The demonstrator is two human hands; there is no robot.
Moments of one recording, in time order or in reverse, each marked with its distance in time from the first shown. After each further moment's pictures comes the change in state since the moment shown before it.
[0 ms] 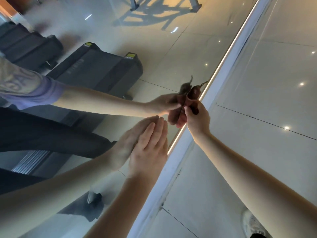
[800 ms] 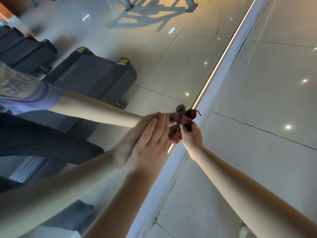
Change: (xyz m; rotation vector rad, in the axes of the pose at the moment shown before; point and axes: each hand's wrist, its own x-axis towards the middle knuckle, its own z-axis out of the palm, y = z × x) left_hand 0.093 0.010 0.033 0.041 -0.015 0.040; right_hand 0.060 0.033 -0.009 0.025 -0.134 0.343
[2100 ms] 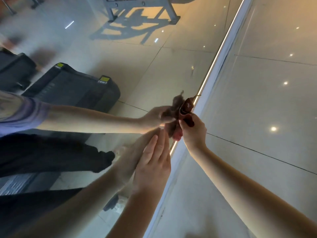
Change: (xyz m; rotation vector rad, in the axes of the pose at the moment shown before) left_hand 0.126 0.024 0.039 -0.122 0.000 -0.077; right_hand 0.106 -0.098 -0.059 0.002 0.193 -0.303
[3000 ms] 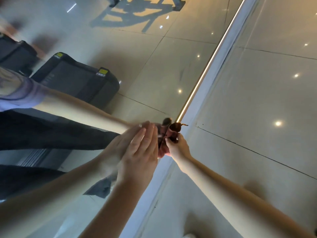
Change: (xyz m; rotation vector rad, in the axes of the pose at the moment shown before) left_hand 0.042 -0.007 -0.014 -0.003 -0.139 0.034; right_hand -0.002 0.032 -0.005 0.068 -0.350 0.474
